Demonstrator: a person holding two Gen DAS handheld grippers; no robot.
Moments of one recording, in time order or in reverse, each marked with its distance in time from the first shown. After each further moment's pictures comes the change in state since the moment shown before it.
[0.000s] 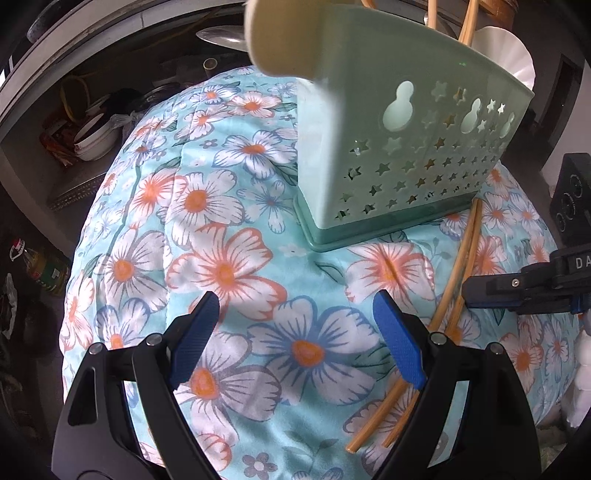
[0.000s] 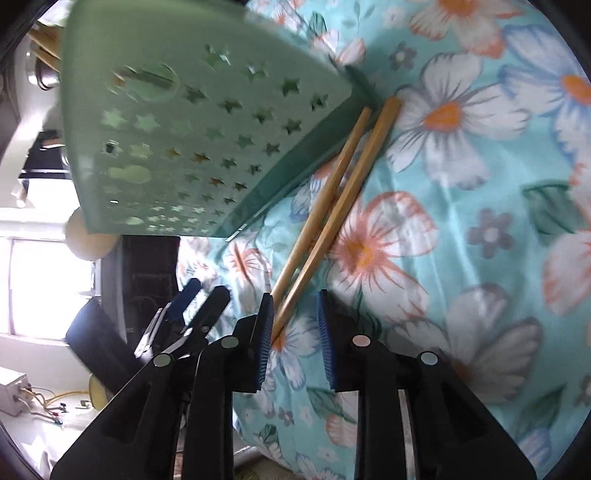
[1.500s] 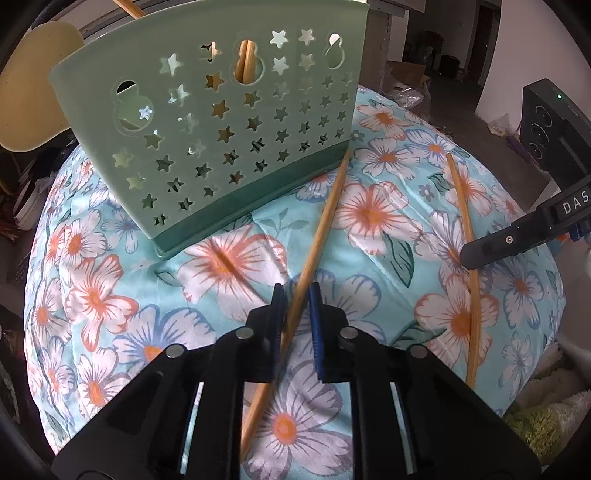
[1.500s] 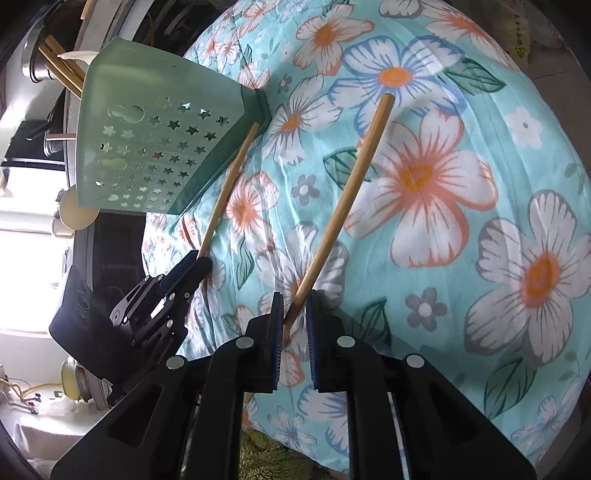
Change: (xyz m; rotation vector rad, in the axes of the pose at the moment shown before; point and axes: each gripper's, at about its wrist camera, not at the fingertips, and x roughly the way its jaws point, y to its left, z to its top) left arm 0.005 -0.094 -0.016 0.302 0.002 -0.176; right arm -0.093 -0.056 -0.040 -0.036 -0.002 -0.159
